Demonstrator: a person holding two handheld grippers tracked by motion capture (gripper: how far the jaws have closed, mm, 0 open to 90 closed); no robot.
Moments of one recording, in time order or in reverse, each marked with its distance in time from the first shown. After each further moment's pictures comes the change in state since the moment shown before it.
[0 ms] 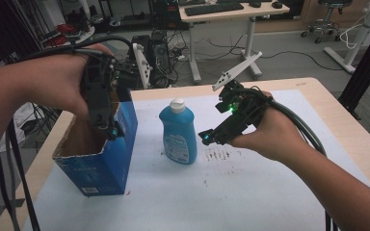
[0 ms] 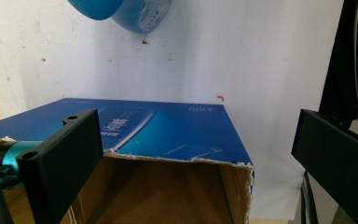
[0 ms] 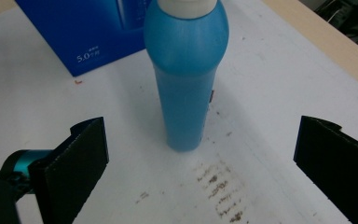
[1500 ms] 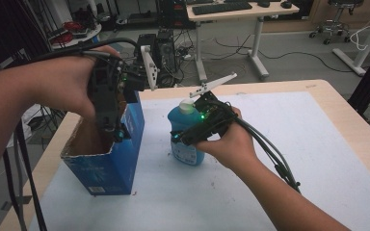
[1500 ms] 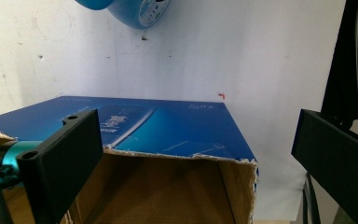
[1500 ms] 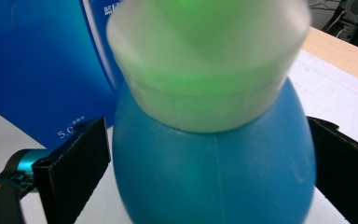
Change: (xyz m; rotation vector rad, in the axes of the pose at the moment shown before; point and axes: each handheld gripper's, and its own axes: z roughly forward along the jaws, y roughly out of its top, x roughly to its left) left arm 0.001 -0.008 0.005 -0.008 -0.006 -0.008; right arm 0.007 0.012 0.085 -0.162 0.008 0.123
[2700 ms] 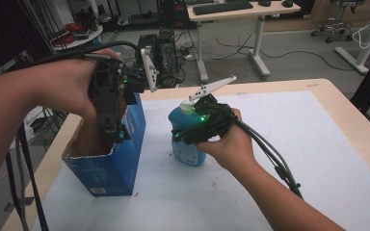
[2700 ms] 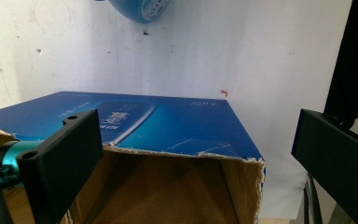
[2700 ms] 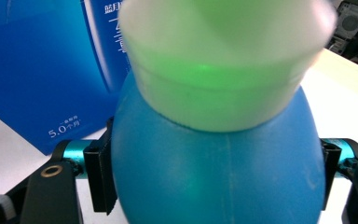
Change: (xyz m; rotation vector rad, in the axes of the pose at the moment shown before) left arm 0.004 -0.002 0.004 0.007 -0.003 -0.015; right arm 0.001 -0.003 0.002 -0.030 -0.018 -0.051
